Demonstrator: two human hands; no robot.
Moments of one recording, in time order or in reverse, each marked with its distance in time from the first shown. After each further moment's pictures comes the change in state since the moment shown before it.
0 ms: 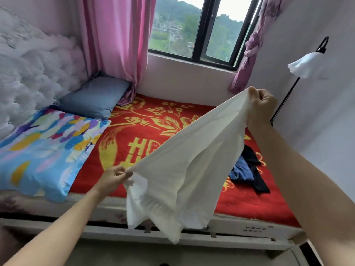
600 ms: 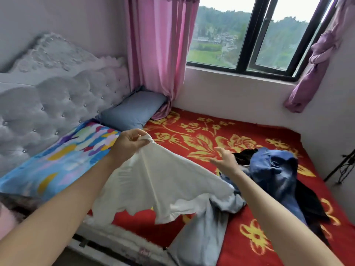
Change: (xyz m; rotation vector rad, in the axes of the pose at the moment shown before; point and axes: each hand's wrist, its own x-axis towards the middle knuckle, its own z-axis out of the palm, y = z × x) left_hand 0.184 0.133 0.033 0.051 0.369 0.241; right_hand 0.058 0.204 0.163 -0.453 -1.016 0.047
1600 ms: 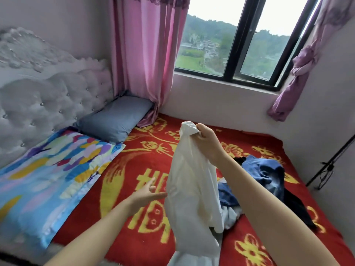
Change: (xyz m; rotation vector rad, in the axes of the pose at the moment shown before) left_hand 0.022 -0.123 0.072 -0.148 -0.532 -0.612; right_hand 0.050 -0.117 -0.019 0.500 0.129 -0.326
